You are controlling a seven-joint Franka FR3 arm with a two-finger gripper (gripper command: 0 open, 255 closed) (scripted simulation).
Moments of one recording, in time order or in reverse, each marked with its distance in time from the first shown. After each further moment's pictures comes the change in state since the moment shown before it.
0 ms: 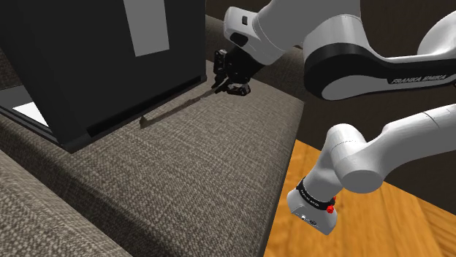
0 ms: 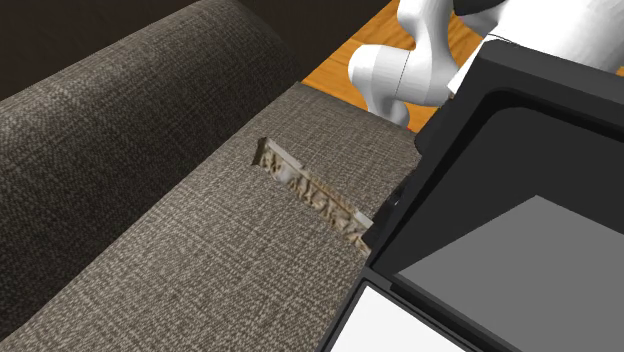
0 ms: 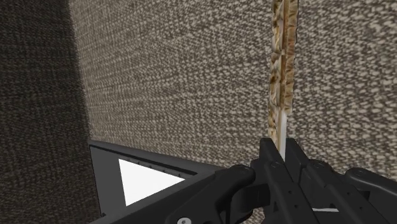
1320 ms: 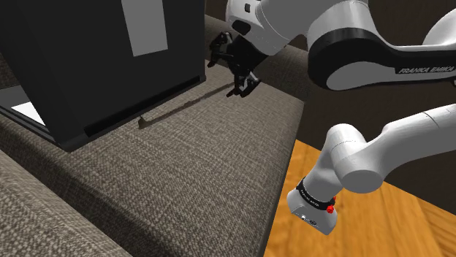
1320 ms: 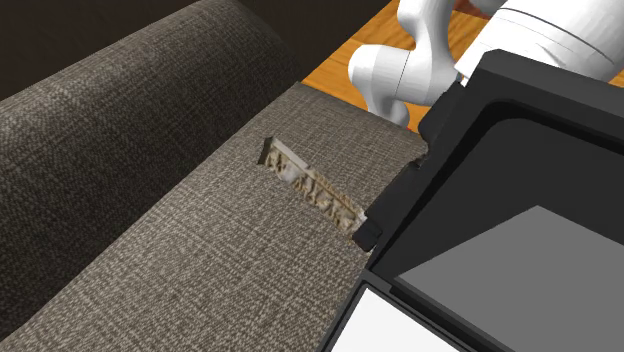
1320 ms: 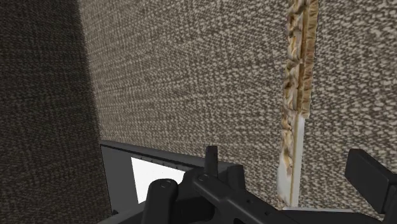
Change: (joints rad) arm -0.002 0.002 -0.005 0.047 0.008 -0.044 -0.013
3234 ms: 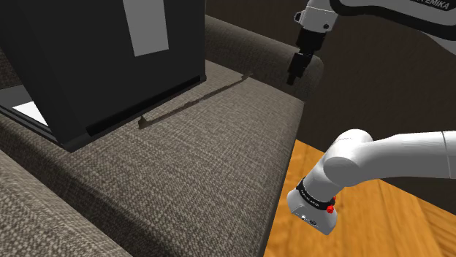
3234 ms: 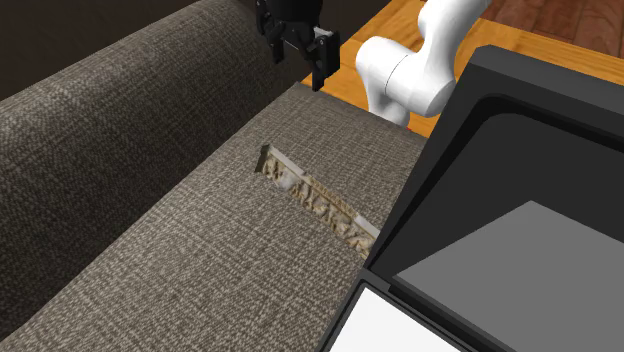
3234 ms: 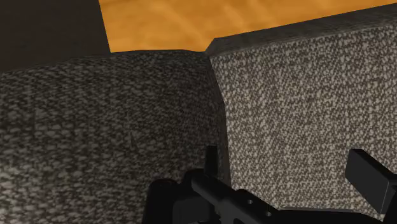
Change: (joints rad) arm -0.496 -0.142 -0.239 0.089 0.215 -0.691 0.698
